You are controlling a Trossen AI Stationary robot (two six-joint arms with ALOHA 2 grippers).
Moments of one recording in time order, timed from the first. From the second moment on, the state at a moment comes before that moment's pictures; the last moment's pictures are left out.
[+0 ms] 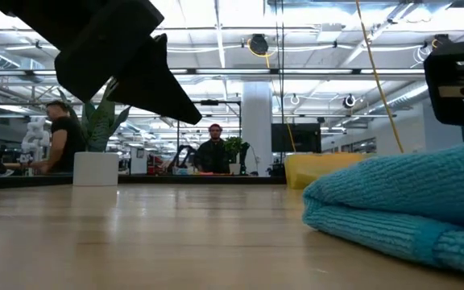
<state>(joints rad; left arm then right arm) -0.64 1.99 1.27 -0.44 -0.94 -0.60 0.86 1.91 0.83 0.22 0.45 0.09</state>
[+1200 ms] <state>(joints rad) -0.64 1.99 1.27 -0.41 -0.89 -0.58 0.79 1.44 0.79 -0.17 0.60 0.25</state>
